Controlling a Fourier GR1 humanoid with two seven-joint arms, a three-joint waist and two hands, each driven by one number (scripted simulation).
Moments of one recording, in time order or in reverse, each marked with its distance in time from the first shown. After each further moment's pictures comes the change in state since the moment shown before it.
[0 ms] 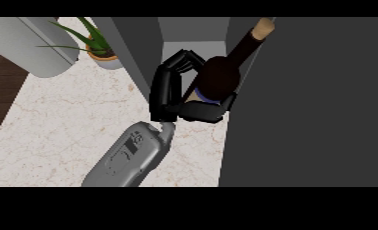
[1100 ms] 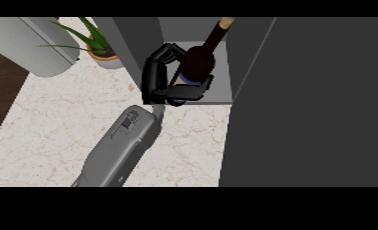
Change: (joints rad) left arm -0.074 0.008 0.140 0.316 0.049 -0.083 -0.222; right arm -0.015 0.015 0.016 0.010 0.011 -0.014 -0.006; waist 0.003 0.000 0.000
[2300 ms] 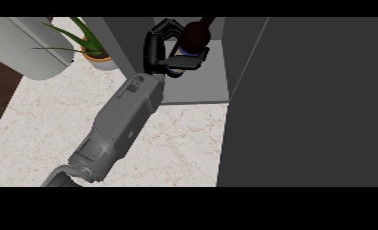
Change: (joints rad) left arm -0.336 -0.006 0.179 0.521 0.048 -0.073 -0.176; right arm -0.016 0.008 0.005 -0.002 -0.006 0.001 0.030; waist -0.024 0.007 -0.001
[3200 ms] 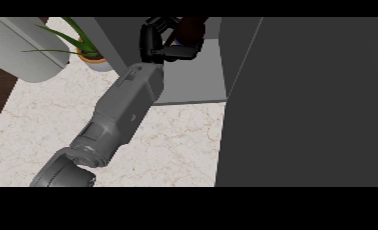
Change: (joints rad) left arm -0.156 -0.004 0.183 0.253 0.062 -0.068 -0.095; right arm 0.031 0.023 0.042 0.001 0.001 0.017 -0.034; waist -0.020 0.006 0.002
